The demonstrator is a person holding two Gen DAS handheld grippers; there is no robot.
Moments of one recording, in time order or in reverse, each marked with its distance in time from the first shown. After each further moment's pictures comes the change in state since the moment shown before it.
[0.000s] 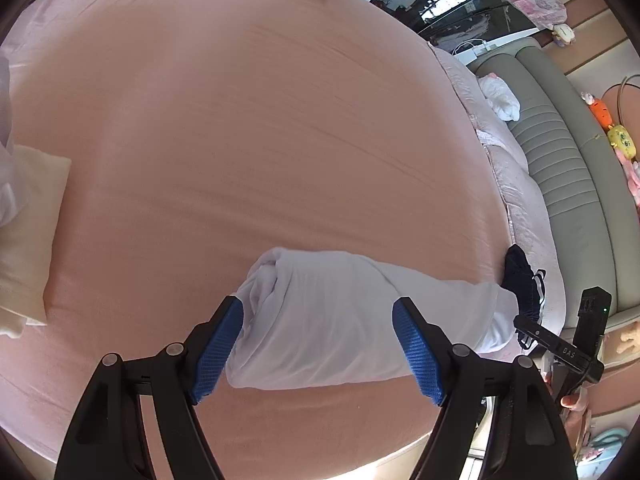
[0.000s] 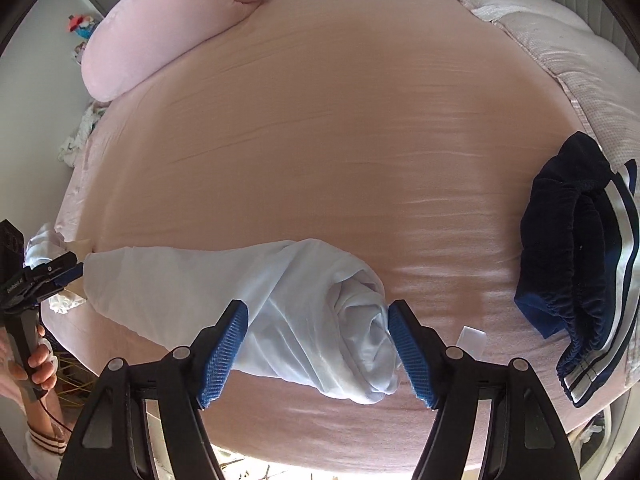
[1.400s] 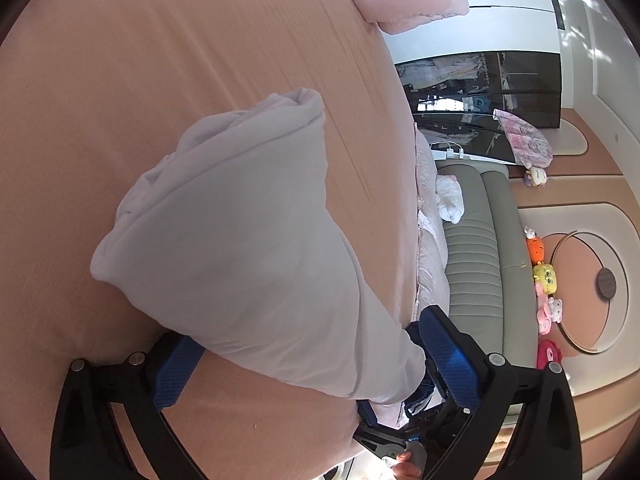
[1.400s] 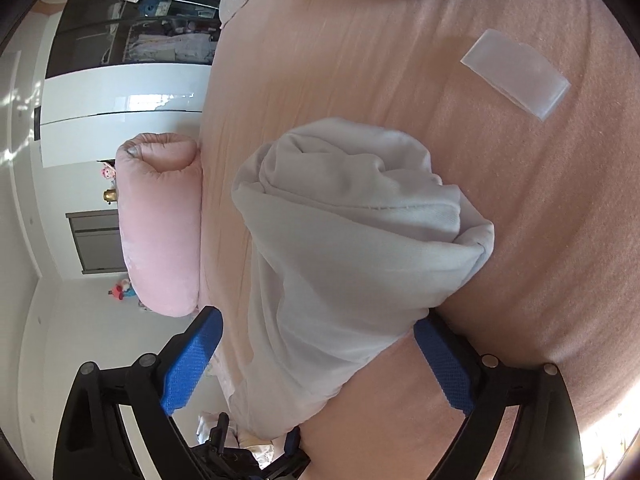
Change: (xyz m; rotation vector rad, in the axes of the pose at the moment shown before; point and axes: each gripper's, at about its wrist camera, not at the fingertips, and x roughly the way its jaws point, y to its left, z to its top) left arm 0.050 -0.019 -0.068 -0.439 -0.159 -0.429; right arm 0.087 -0.020 -0.099 0.898 -0.231 0.486
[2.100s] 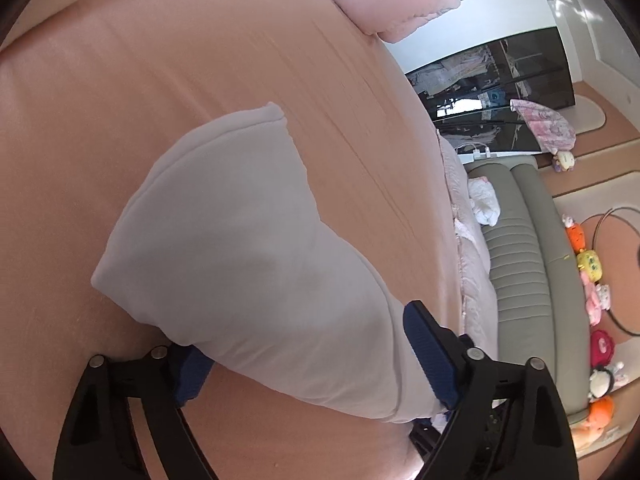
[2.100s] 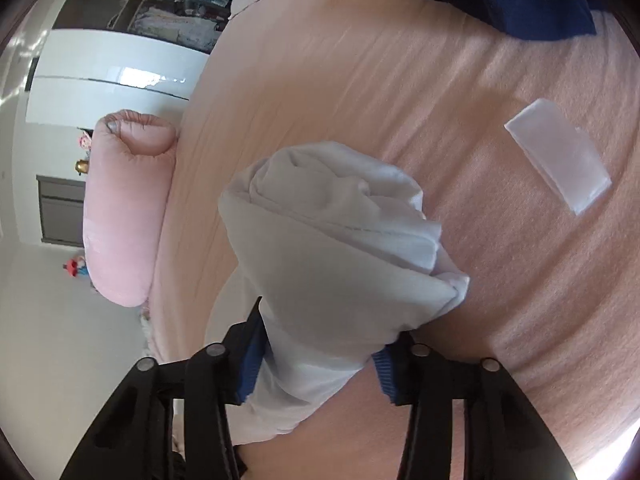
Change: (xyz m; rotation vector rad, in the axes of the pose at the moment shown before) left arm 0.008 -0.020 -0.011 0.155 -0.106 0.219; right arm 0.004 0.015 0.024 -0.228 -0.049 -0.144
